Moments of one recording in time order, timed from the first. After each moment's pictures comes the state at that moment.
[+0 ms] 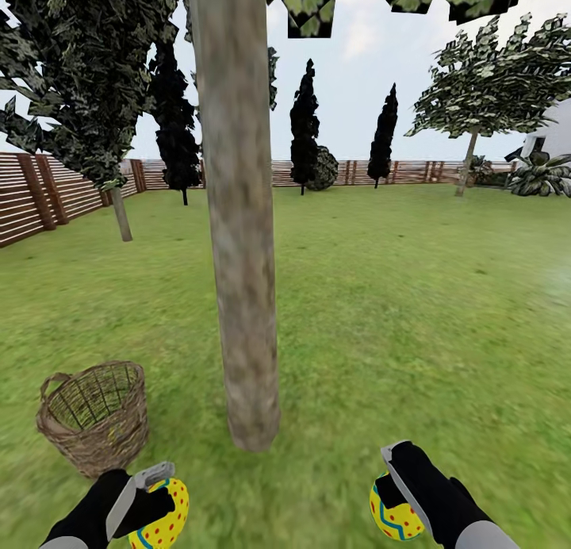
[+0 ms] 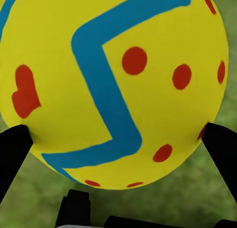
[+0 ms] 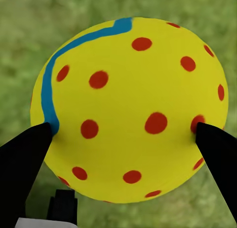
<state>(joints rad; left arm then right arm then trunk) -0.49 0.10 0.26 -0.50 0.09 0.71 -0.05 -0.50 -0.10 0.31 -0.71 -0.05 0.89 -0.03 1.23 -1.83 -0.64</state>
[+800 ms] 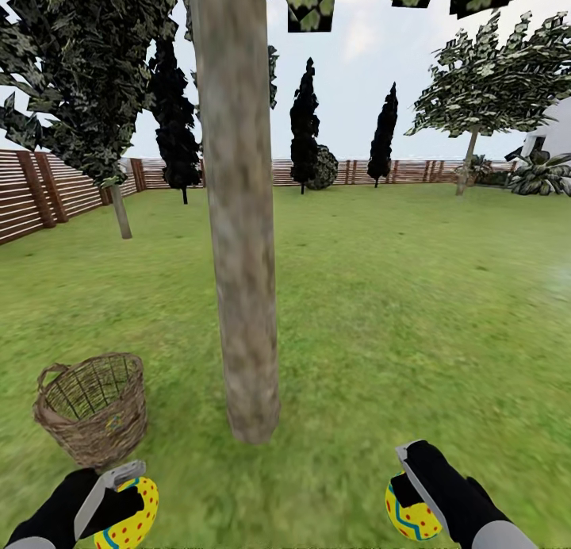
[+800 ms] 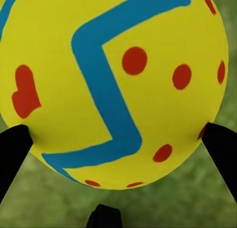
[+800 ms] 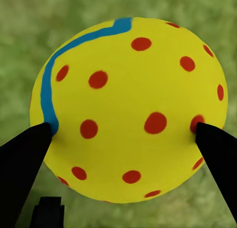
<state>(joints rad) -0.49 0.21 0.26 -0.50 0.09 0.72 -0.06 -0.50 -0.15 0.30 -0.71 -0.07 0.89 -0.03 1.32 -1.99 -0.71</state>
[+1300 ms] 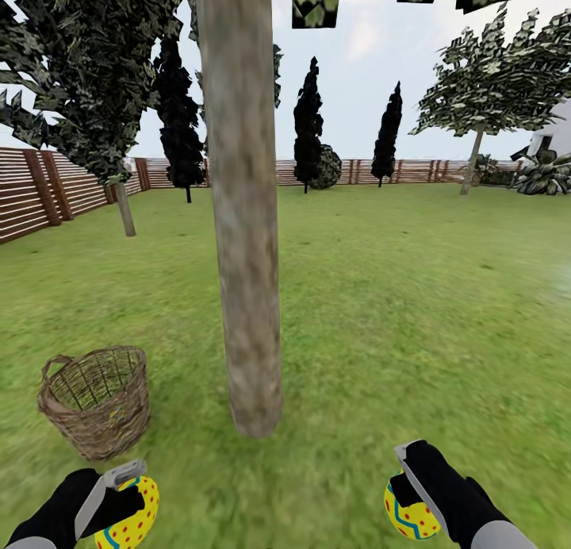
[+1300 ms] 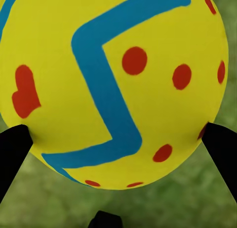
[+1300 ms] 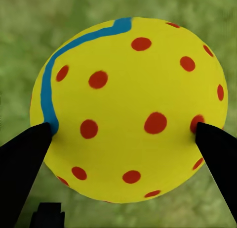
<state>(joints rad) -0.49 0.20 0.26 -0.50 0.09 0.71 -0.06 -0.50 -0.15 0.30 -0.71 -0.07 0.89 -0.03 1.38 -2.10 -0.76</state>
